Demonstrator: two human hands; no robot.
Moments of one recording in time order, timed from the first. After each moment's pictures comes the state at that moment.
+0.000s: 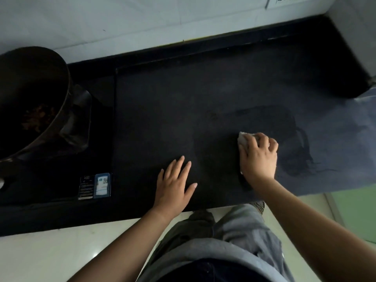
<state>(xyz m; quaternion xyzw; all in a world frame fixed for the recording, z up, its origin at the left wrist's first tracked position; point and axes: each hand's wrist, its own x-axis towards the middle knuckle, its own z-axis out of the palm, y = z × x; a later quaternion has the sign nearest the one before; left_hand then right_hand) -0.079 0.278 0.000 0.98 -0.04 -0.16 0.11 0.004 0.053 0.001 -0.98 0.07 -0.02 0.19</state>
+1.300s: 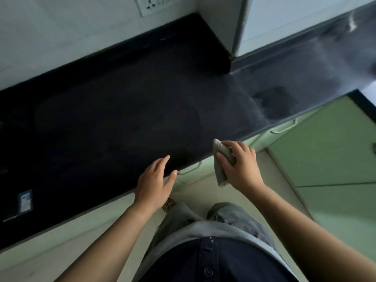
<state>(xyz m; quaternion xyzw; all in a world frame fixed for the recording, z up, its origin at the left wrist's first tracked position) -0.119 0.075 0.056 0.95 -0.07 -0.17 0.26 -0.135 -0.160 0.060 -0.91 0.13 0.00 0.38</state>
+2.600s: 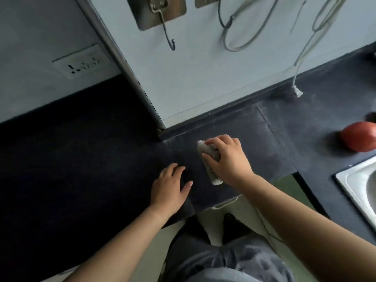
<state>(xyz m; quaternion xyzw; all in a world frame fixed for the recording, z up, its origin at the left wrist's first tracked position) 0.063 -0.237 0.047 0.97 -0.09 -0.19 0.11 0.088 -0.427 0.078 -0.94 0.01 0.06 0.34</state>
